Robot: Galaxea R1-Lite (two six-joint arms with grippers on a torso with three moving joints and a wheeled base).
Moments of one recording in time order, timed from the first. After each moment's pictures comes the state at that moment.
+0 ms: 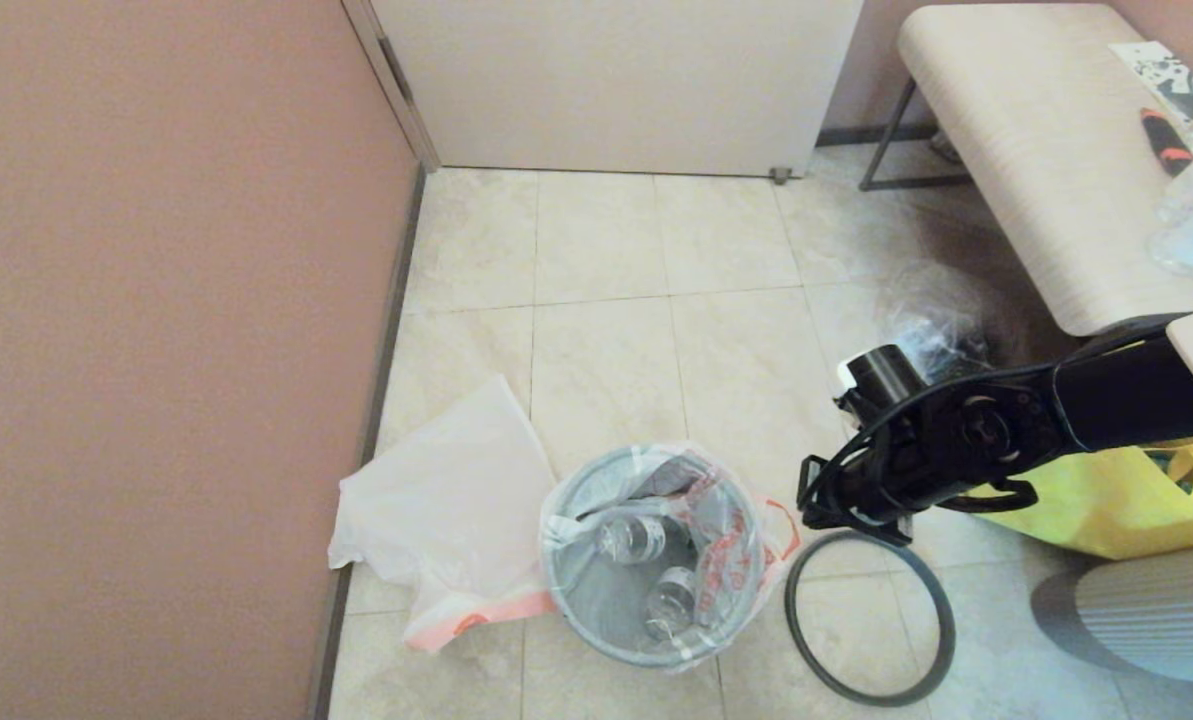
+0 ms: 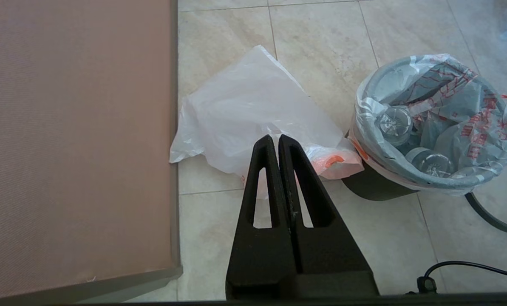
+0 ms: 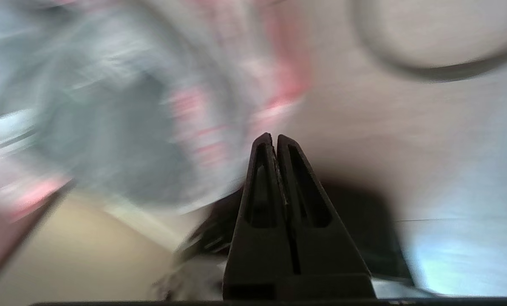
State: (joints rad) left arm 0.01 0.00 0.00 -0.02 -0.01 0.00; right arm 0.38 2.06 -1.32 0.26 0.03 0.67
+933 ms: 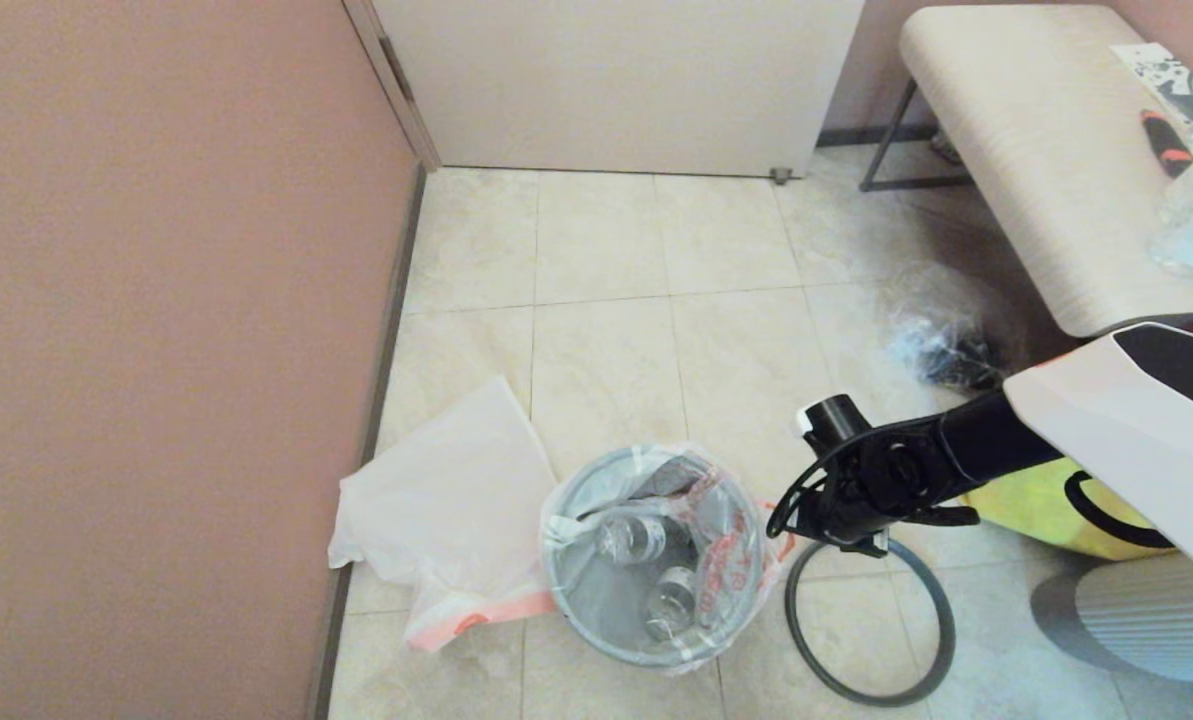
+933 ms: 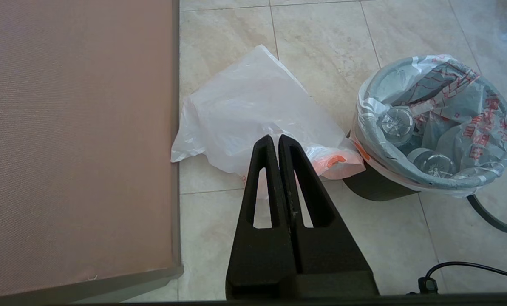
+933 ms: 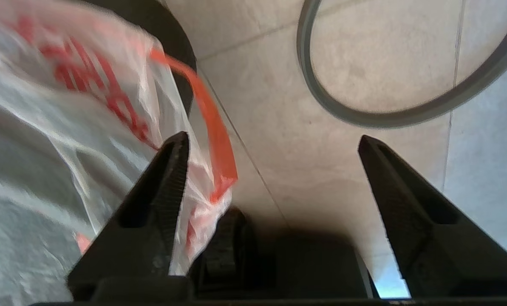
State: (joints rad) left arm 0.01 0.00 0.00 -0.02 -0.01 0.00; right arm 0.36 2.29 -1.39 0.14 -0.15 0.63
